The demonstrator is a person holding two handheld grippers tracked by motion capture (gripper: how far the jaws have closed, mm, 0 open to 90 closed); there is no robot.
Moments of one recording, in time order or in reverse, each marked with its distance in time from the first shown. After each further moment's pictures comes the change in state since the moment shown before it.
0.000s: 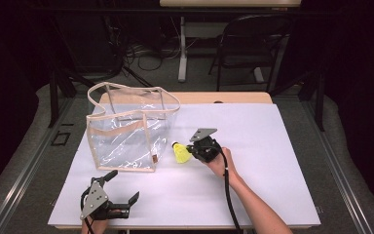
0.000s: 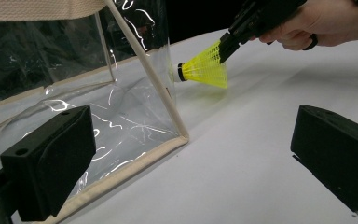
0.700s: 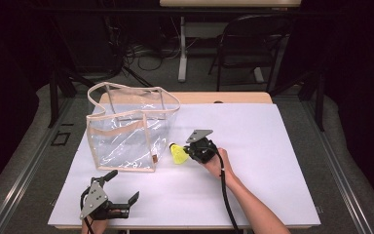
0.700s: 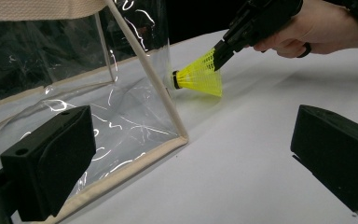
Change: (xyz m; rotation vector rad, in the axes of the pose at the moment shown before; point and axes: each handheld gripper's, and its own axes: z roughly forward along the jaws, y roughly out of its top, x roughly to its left) left arm 0.001 0.000 0.000 -0.005 -0.004 -0.006; right arm 0.006 0.001 0.011 0.004 -0.001 -0.015
